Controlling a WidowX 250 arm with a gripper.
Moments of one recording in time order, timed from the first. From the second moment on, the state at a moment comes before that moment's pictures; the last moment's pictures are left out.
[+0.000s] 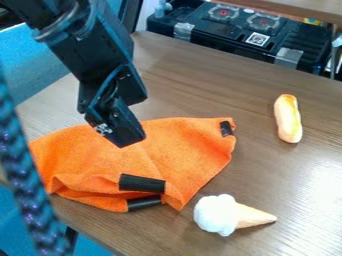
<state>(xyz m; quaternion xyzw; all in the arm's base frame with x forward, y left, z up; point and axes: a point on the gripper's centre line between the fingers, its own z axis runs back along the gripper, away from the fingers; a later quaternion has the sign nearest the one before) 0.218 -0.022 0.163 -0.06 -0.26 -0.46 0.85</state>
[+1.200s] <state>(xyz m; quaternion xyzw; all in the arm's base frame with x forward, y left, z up) 0.196 -0.029 0.104 0.00 -0.22 -0.54 0.81</state>
